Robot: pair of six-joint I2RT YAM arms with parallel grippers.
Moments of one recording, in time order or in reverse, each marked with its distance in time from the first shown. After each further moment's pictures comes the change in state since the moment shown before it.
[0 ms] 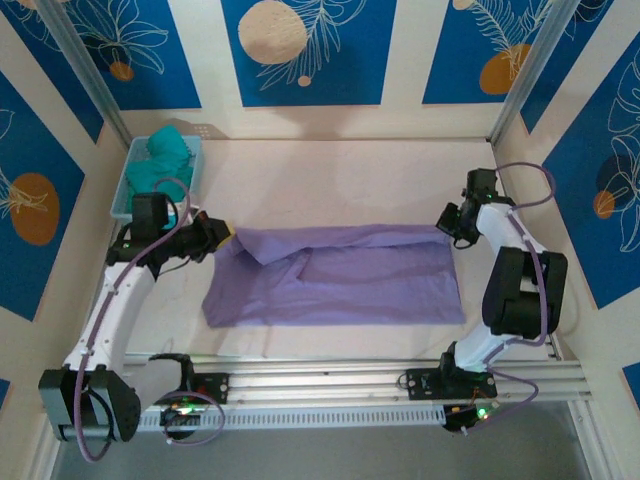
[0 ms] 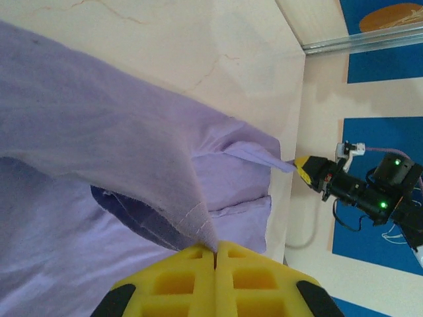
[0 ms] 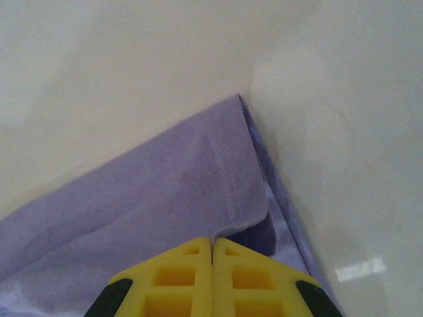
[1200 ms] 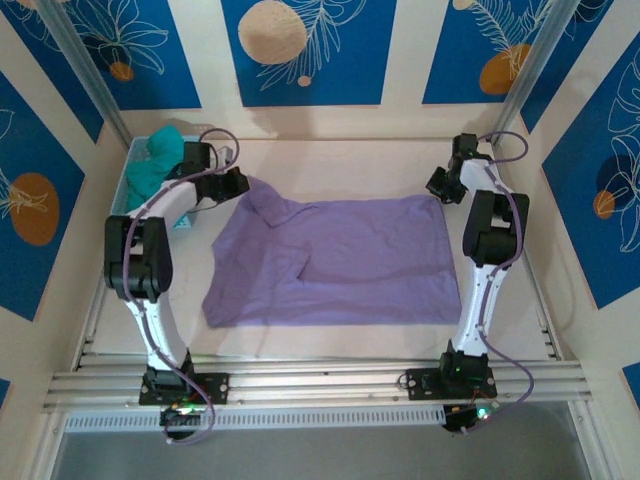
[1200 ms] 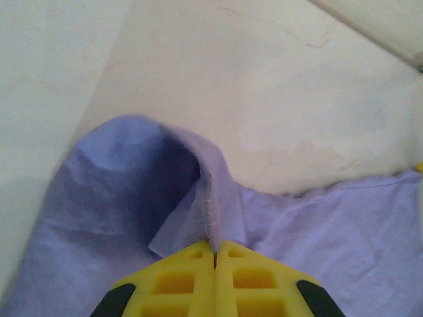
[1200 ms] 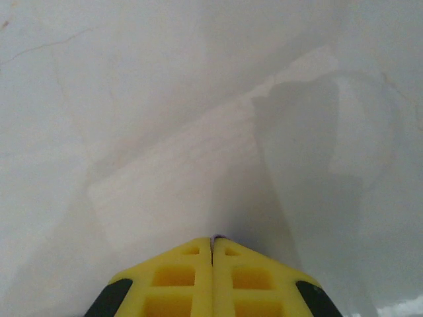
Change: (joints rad) left arm -0.069 0.834 0.499 0.304 -0.240 0.316; right arm 0.022 0.673 0.723 -0.060 -0.026 0.058
